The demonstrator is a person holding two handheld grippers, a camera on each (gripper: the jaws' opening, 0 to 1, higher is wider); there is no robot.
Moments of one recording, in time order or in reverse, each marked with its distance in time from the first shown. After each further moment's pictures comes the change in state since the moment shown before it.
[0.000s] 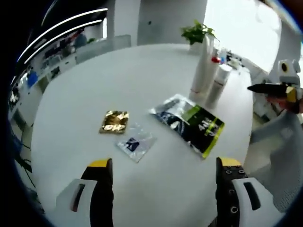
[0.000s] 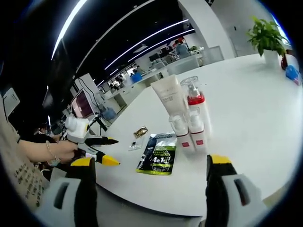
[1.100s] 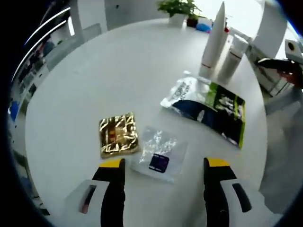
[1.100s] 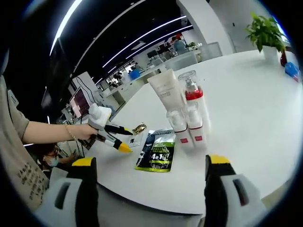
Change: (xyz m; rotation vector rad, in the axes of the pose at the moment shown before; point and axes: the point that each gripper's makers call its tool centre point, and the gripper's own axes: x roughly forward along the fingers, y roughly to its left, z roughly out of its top) left arm 0.051 0.045 0.004 0.239 0.242 -0.111; right arm 0.002 -0.002 -0.007 0.014 0.034 -0.006
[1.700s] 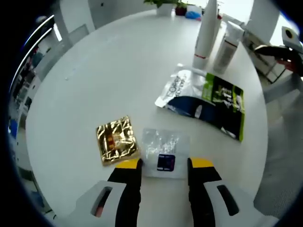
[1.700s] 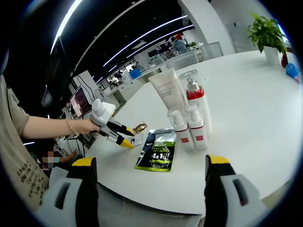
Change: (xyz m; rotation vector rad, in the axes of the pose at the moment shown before) left arm 0.002 -0.009 0.000 0.093 0.072 -0.015; right arm 0.000 0.000 0.000 -0.006 -0.001 0.001
